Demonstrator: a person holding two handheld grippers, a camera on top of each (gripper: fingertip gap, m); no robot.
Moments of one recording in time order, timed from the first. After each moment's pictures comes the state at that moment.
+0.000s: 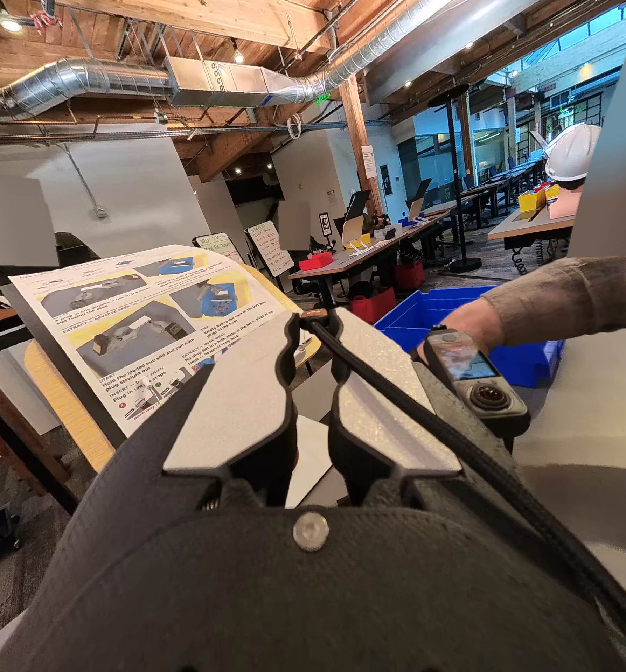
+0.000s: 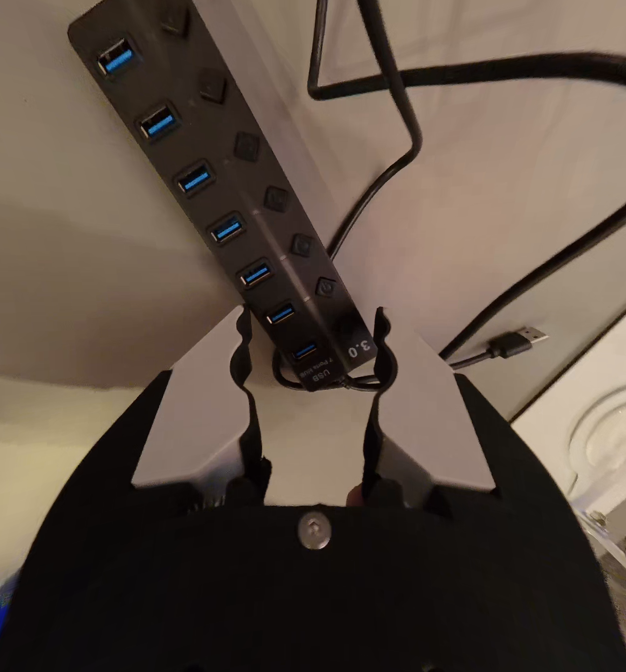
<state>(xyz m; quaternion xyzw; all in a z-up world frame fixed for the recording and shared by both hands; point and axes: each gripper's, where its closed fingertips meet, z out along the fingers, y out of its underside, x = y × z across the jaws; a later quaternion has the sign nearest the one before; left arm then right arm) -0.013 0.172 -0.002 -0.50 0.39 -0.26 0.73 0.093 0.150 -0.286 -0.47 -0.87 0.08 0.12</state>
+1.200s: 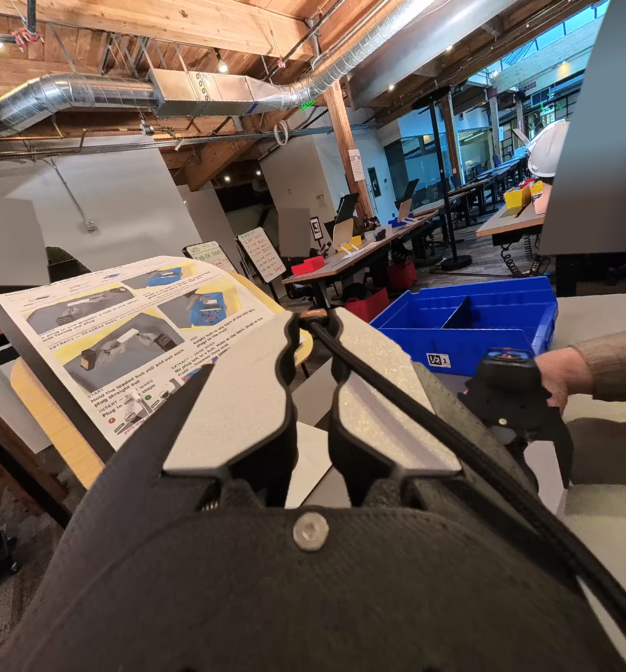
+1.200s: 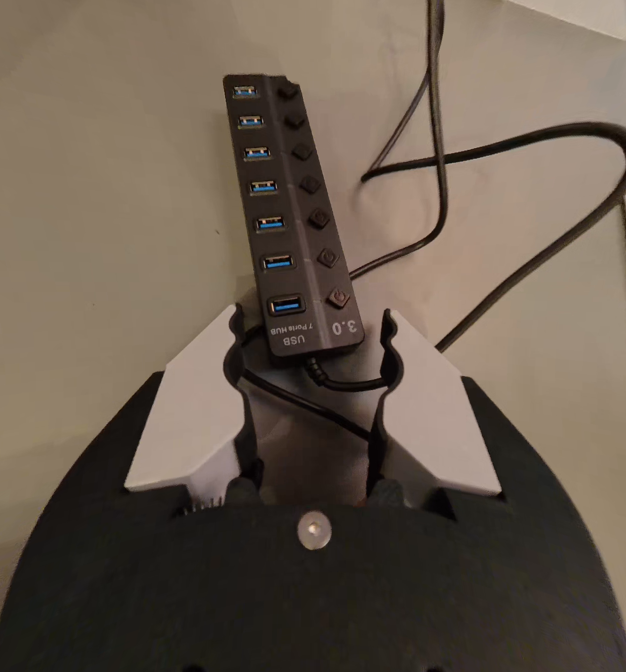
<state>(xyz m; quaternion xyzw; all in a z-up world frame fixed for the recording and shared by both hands) -0.006 0.161 -0.001 -0.49 0.41 -0.26 0.73 0.072 0.113 -0.289 -0.62 -0.68 0.25 0.32</state>
